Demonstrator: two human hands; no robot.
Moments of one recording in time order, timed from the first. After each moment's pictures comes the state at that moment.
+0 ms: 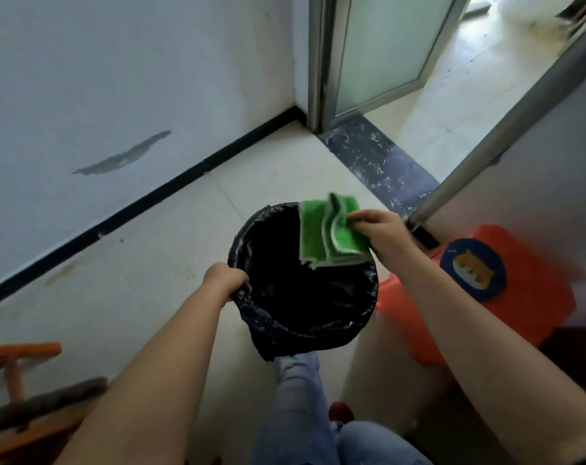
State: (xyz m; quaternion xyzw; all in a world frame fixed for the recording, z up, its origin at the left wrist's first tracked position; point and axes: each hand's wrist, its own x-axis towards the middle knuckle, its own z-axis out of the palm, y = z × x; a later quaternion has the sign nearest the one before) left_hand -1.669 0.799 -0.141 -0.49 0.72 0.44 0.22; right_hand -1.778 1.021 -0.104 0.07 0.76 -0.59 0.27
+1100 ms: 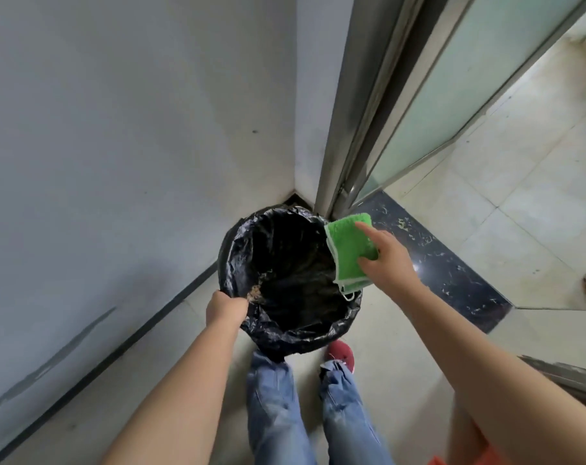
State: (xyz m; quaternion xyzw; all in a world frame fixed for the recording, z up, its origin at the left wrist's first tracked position) left_hand -2.276 0.540 -0.292 -0.53 0.72 0.37 0.24; right_hand -2.368 0.759 -0.211 0.02 0.90 -0.37 0.24
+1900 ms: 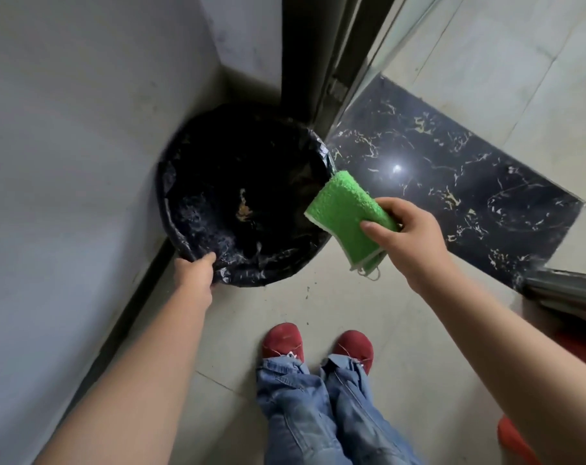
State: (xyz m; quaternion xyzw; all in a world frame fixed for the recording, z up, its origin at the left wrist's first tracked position) left_hand -2.407 0.500 -0.616 -0.59 0.62 0.48 0.18; right_hand -2.423 0.750 -0.498 0.25 0.80 -0.52 0.18
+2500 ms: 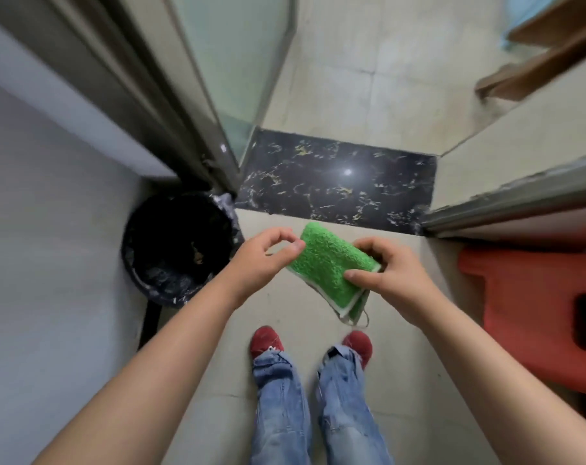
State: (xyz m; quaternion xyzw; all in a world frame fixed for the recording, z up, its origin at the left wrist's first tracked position) left_hand -2.390 0.700 -0.328 0.07 0.74 0.50 0.44; right_hand -2.287 0.863 -0.305 0.30 0.72 -0.61 0.13
